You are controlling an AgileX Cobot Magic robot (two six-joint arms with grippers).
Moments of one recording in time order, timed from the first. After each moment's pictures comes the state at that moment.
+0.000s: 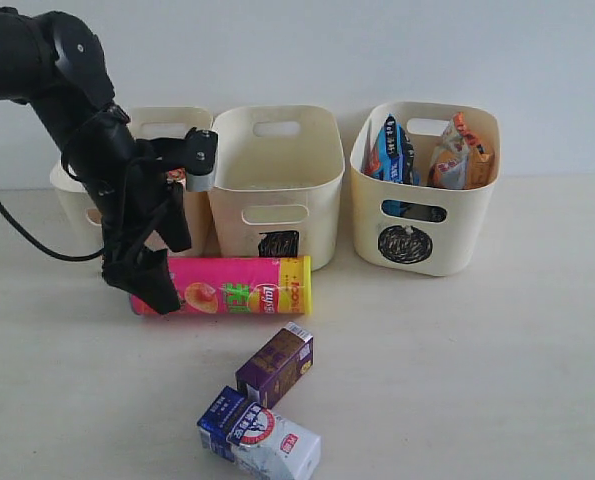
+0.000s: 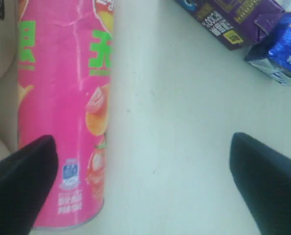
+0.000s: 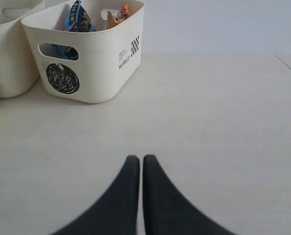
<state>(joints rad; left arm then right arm) -0.33 2.03 -1.64 -0.28 1.18 1.31 0.05 0.01 0.00 0.01 0.33 -0.01</state>
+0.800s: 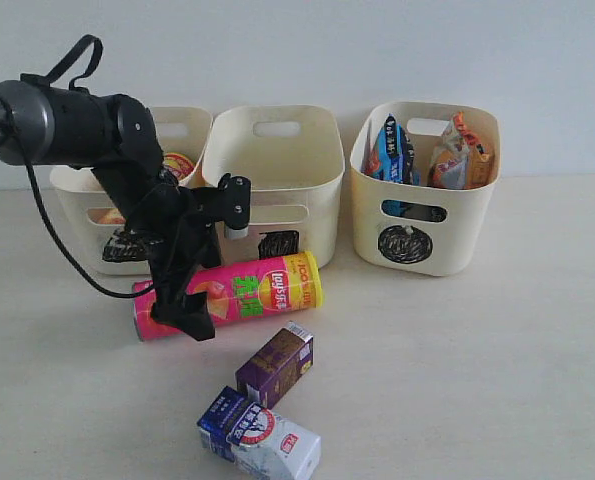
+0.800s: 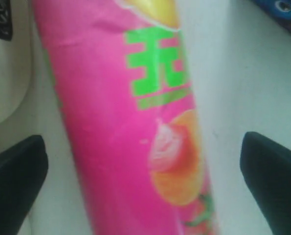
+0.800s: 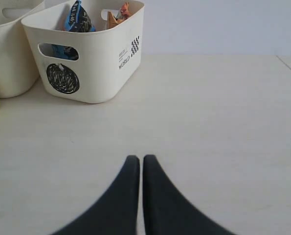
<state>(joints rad) -0.37 2.18 -1.61 -0.26 0.91 1.32 0.05 0.01 0.00 0.01 0.33 -0.01</state>
